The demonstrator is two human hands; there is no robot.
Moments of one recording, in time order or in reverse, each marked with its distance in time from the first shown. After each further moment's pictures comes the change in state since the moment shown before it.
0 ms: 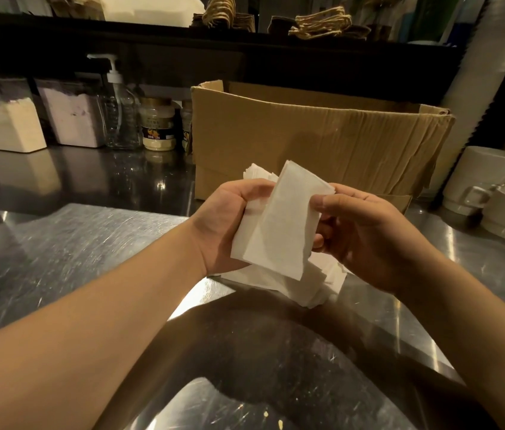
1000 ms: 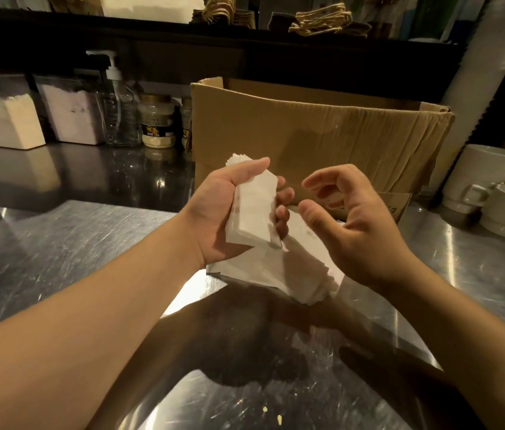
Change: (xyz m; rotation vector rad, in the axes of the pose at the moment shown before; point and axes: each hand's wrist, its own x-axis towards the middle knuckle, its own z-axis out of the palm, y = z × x) left_hand -0.003 0.008 0.001 -0.236 0.045 0.002; right_hand 0.000 0.015 0.010 -0.823 0.270 -0.468
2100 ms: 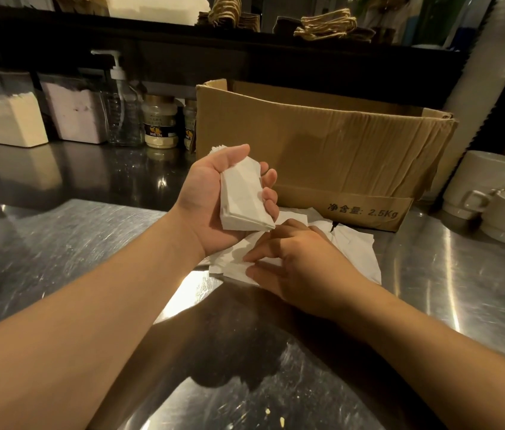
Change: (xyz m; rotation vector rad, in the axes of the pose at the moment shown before) left_hand 0.002 0.009 -0.007 -0.229 0.011 0.104; right_hand -0.002 -0.004 0.040 -0.470 -0.462 -0.105
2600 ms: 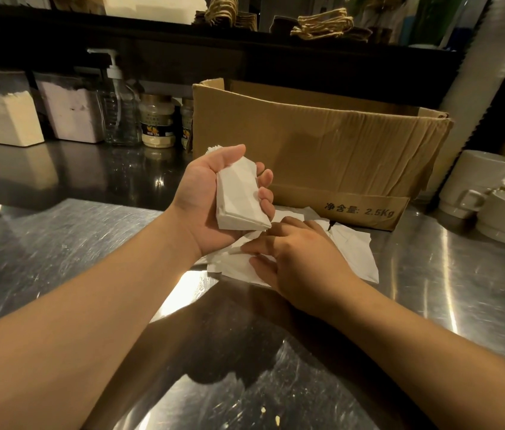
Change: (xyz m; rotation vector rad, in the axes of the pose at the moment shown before) left_hand 0.001 -0.001 -0.001 0.002 0.018 -0.013; right_hand -0.001 -0.002 0.005 -0.153 0.127 -0.065
